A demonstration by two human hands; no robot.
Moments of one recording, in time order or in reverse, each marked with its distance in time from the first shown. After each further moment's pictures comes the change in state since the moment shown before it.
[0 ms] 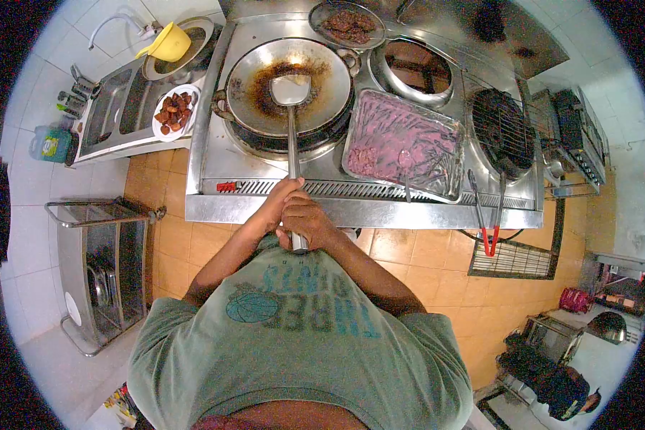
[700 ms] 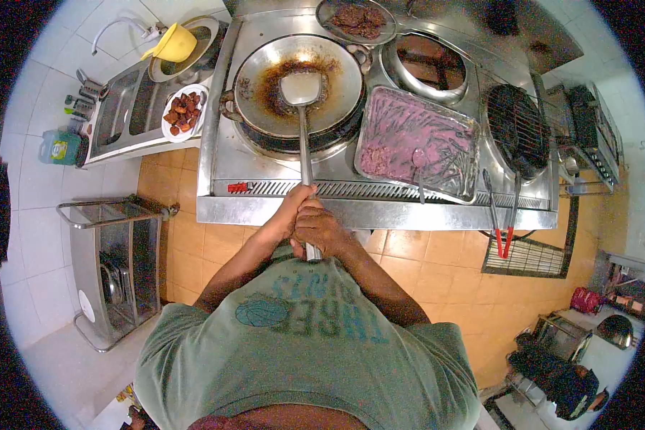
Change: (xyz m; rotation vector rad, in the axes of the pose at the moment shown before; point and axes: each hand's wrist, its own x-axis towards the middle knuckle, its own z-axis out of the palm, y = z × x) left_hand -0.003 -0.005 0.008 -0.057 0.078 -0.040; right_hand -0.004 0.000 -0.005 -0.020 -0.087 0.003
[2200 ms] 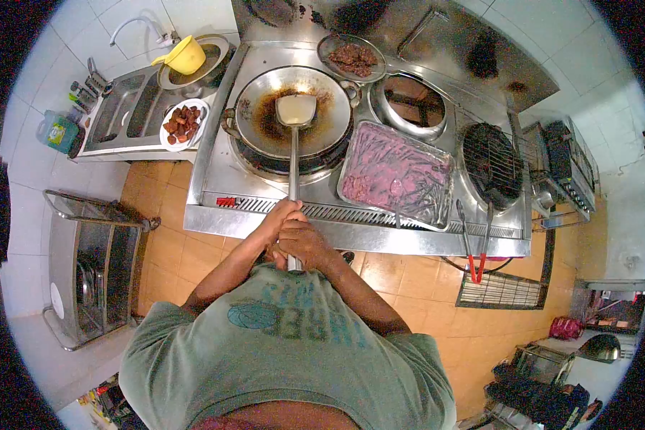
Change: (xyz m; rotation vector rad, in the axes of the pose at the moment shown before) left_hand -0.004 -0.003 -0.005 0.062 -0.048 0.056; right_hand 0.008 -0.014 -0.002 -0.021 -0.038 -0.069
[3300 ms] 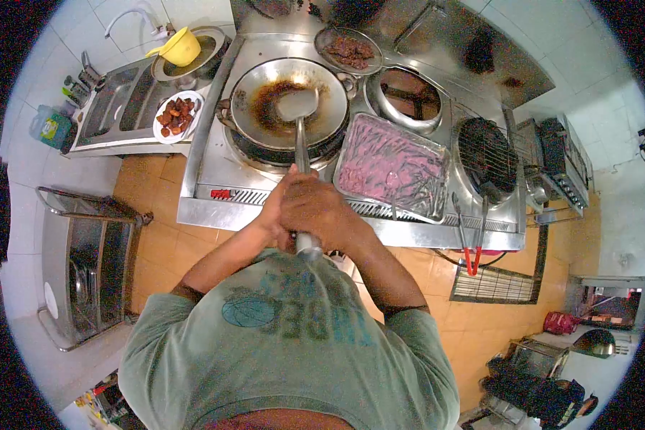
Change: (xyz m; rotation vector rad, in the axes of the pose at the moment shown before) left_hand -0.033 0.062 0.067 -0.518 -0.227 0.014; right_hand 0.088 -0.041 -0.083 -0.036 -0.135 -0.109
